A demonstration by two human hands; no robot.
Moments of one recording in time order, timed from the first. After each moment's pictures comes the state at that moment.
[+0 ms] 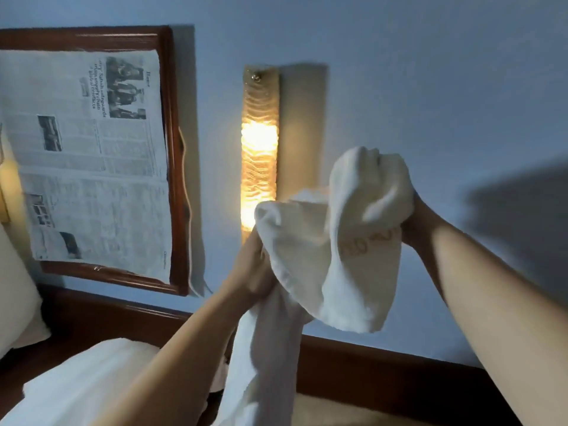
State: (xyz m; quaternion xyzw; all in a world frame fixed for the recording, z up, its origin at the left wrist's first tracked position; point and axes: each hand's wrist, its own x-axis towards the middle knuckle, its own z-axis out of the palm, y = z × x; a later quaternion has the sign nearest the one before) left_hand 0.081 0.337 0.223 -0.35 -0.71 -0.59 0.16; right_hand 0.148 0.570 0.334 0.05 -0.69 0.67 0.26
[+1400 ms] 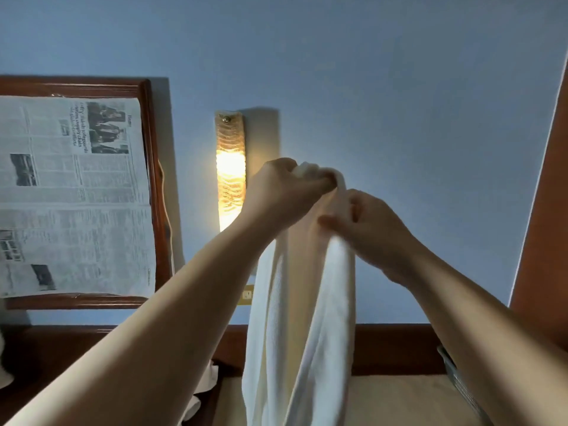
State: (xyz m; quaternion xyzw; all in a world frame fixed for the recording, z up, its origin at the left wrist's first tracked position) left_hand 0.267 0.290 0.386 -0.36 -0.73 -0.55 0.17; right_hand 0.371 0.418 0.346 -0.04 -0.85 0.40 0.35
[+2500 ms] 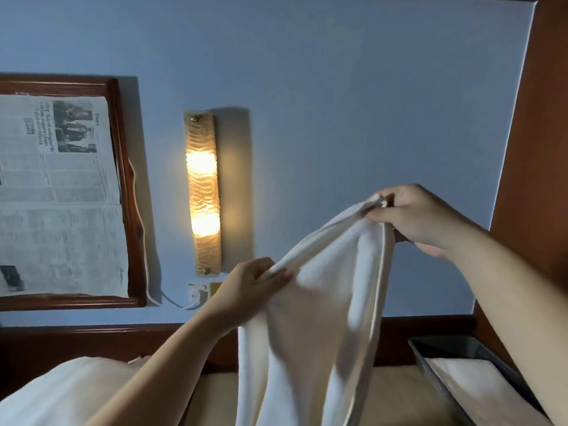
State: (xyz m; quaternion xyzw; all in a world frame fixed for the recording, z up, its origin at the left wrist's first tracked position) left_hand 0.272 0.306 0.244 -0.45 -0.74 -0.50 0.02; right_hand 0.459 0.531 0.368 -0.13 -0.85 0.42 0.29
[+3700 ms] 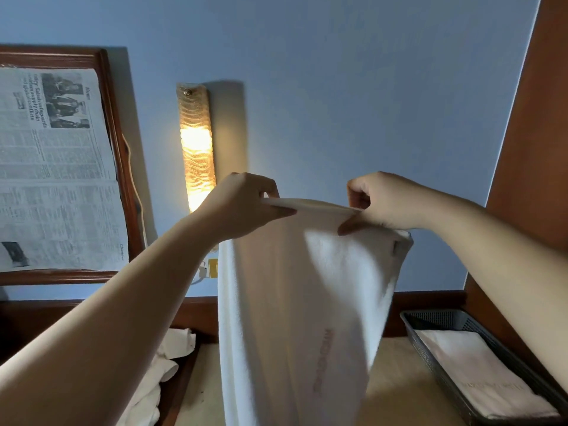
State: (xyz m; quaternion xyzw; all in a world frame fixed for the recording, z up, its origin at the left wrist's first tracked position) left_hand 0.283 0.309 0.337 -0.48 -0.78 -0.31 0.24; right_hand 0.461 0.520 0.368 -0.12 -0.97 0.10 0.18
